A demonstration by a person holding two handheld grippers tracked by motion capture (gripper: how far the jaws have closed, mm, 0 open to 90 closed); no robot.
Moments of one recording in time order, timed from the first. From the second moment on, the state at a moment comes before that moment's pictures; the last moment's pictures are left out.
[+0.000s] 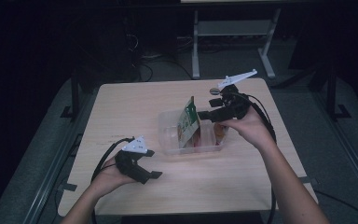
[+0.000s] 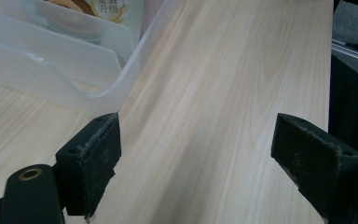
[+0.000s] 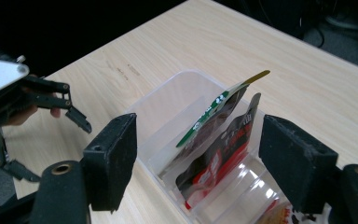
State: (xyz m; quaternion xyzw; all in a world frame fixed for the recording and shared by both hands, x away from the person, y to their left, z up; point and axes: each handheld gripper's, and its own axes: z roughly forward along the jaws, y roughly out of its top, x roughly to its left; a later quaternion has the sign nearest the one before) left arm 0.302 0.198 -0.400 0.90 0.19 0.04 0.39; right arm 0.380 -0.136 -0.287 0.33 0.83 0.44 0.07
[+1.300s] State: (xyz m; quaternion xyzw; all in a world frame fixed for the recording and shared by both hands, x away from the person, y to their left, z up) left arm 0.294 0.231 -0.406 0.89 0.24 0.05 0.40; right arm 0.297 -0.229 -0.384 0.34 0.81 0.45 0.14
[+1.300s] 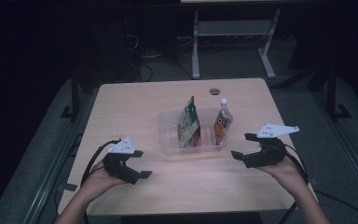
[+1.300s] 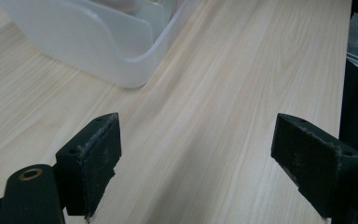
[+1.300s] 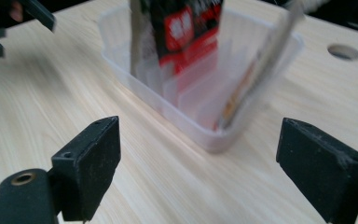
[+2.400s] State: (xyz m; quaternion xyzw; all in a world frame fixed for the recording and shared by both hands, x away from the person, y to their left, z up) left arm 0.296 0.264 -0.444 0.88 0.26 0.09 0.38; right arm 0.293 -0.277 -0.457 0.39 0.81 0.39 0.18
